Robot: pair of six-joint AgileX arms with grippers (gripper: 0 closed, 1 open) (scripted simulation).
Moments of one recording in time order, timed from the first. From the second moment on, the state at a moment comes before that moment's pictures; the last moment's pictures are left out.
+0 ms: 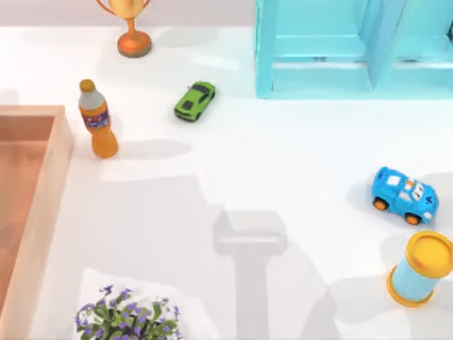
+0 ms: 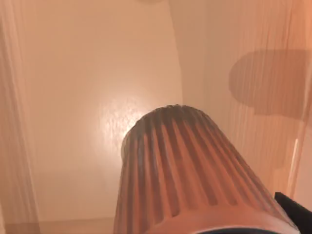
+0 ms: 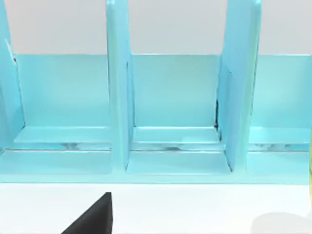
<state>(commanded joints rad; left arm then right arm) 0.25 1.82 1.64 -1.44 0.08 0.28 0.00 0.00 0.00 0.00 0.00 0.00</state>
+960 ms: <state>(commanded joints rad) 0.26 1.82 1.45 -1.25 0.08 0.29 0.00 0.00 0.00 0.00 0.00 0.00</state>
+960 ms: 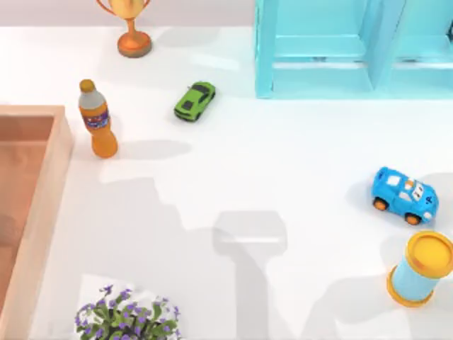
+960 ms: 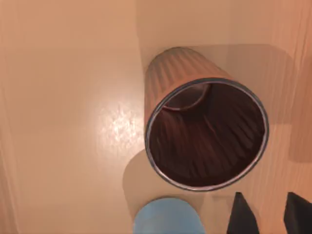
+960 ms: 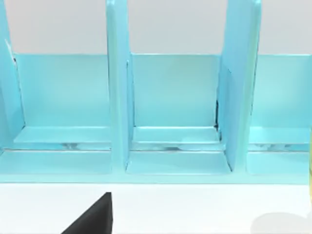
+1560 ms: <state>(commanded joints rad) 0.26 1.82 1.45 -1.25 0.08 0.29 0.00 0.00 0.00 0.00 0.00 0.00</state>
